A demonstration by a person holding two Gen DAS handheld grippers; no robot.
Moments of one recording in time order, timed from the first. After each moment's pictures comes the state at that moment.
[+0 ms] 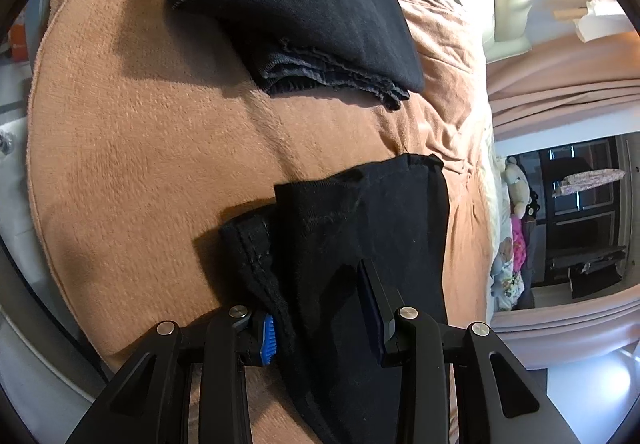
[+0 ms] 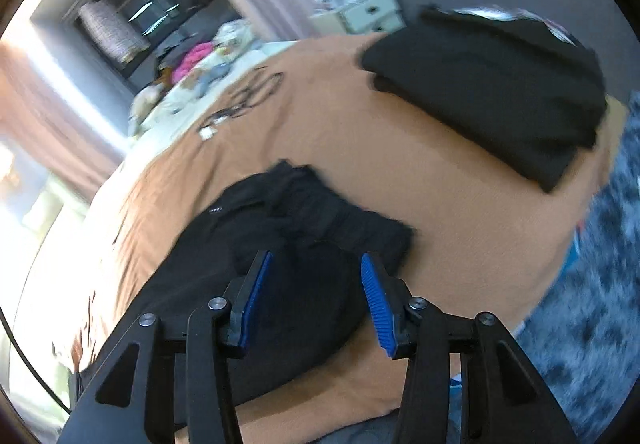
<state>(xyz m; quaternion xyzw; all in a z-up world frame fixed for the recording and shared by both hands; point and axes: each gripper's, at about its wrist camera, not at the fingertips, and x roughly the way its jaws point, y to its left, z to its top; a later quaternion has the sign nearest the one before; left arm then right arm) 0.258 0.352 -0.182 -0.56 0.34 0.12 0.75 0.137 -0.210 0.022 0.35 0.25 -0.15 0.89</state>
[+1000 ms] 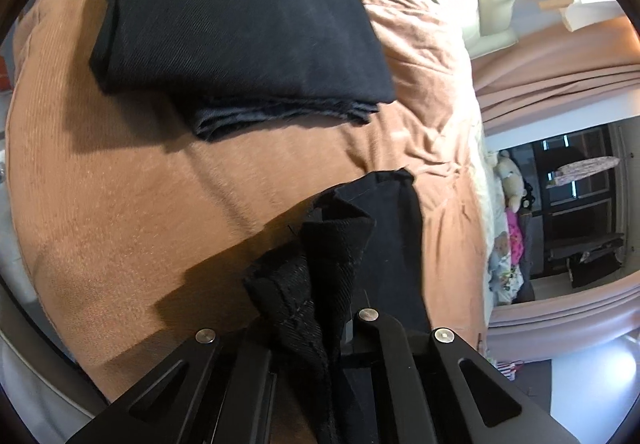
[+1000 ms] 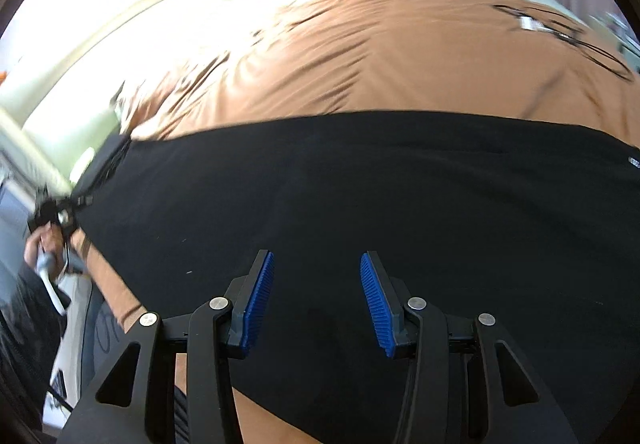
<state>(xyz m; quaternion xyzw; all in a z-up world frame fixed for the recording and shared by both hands) 0.279 0.364 -0.153 -0.55 0.33 0.10 0.76 0.290 0.139 0.022 0.08 0.41 0.17 0.89</state>
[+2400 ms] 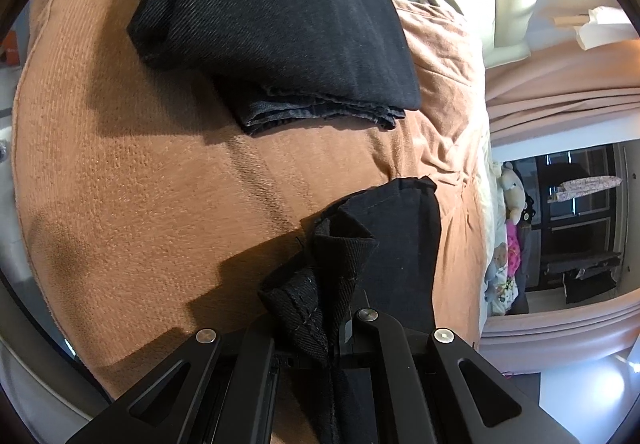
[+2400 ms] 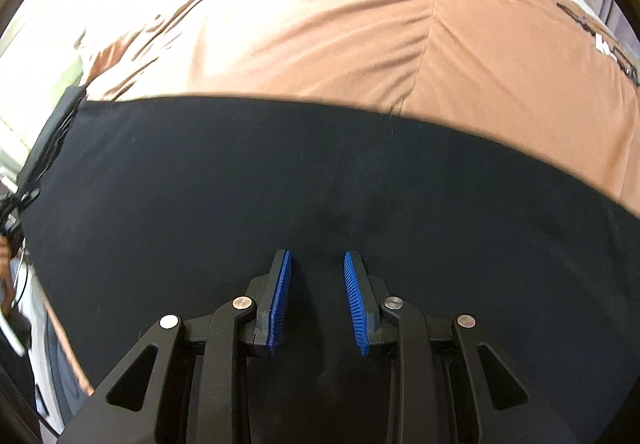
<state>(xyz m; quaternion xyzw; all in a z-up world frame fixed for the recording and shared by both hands) 0.267 0.374 -0.178 -0.57 0.33 0.12 0.74 0.594 0.154 -0.009 0.00 0.49 0.14 0.86</state>
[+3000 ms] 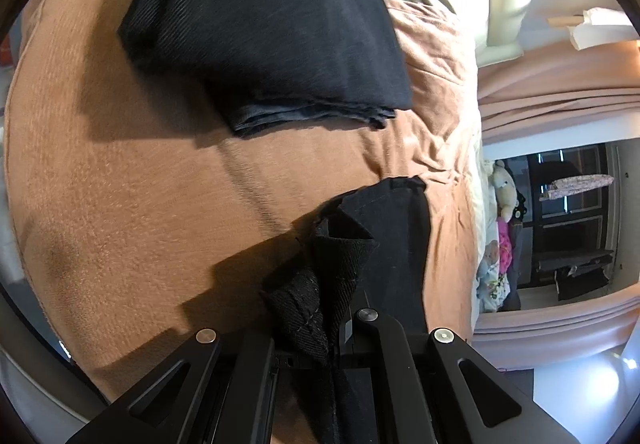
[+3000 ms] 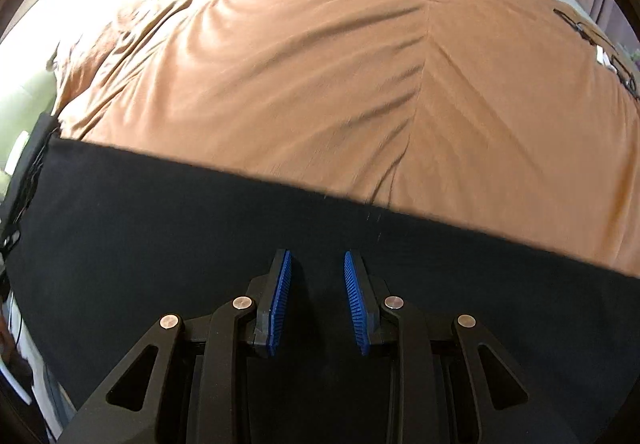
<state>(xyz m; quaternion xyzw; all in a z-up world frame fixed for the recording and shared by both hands) 0.267 0.375 -0.170 -0.58 0.32 0.10 0.74 0.632 0.173 -0.013 0.01 0.50 0.12 0.86</state>
